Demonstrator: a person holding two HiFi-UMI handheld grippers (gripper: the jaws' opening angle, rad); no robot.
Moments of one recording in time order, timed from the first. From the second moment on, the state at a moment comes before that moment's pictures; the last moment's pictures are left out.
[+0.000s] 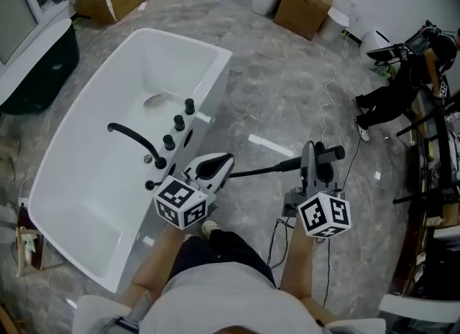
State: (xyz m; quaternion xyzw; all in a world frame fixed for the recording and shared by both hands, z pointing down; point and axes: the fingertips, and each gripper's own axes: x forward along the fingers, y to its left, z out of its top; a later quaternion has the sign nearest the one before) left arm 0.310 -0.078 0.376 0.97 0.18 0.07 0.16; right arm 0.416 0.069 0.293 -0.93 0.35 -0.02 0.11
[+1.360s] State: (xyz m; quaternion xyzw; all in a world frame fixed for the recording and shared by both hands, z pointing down) left arm 0.298 -0.067 0.378 0.97 0.17 0.08 0.16; right arm 0.402 0.062 0.294 -0.92 0.38 -0.02 0.07
